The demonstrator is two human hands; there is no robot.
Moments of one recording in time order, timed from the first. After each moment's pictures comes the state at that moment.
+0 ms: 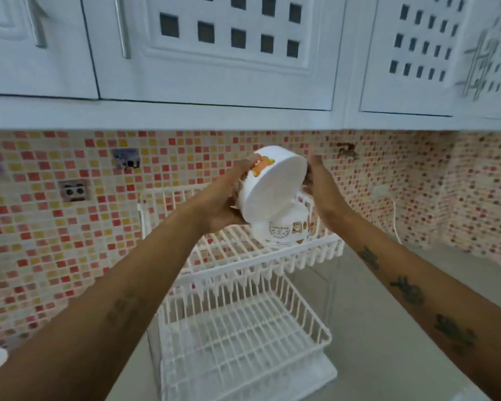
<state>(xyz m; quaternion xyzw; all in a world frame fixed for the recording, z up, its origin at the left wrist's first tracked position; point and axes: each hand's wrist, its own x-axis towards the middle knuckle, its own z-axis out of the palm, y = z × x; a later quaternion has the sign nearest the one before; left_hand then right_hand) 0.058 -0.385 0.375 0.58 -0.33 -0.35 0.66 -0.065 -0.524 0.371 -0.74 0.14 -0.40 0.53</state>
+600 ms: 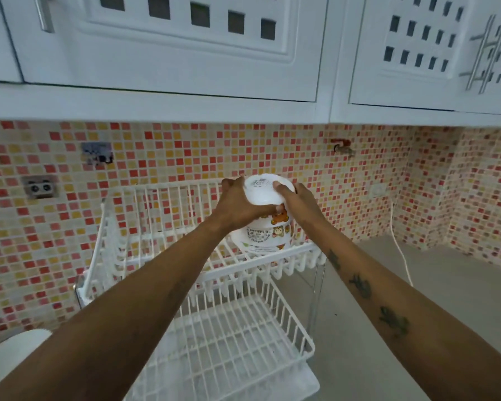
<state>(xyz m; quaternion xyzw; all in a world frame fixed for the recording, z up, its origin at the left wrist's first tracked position) 0.068 -0.496 0.330 0.78 -0.45 0.03 0.43 -0.035 -0.601 0.332 -0.75 0.28 -0.33 0.49</state>
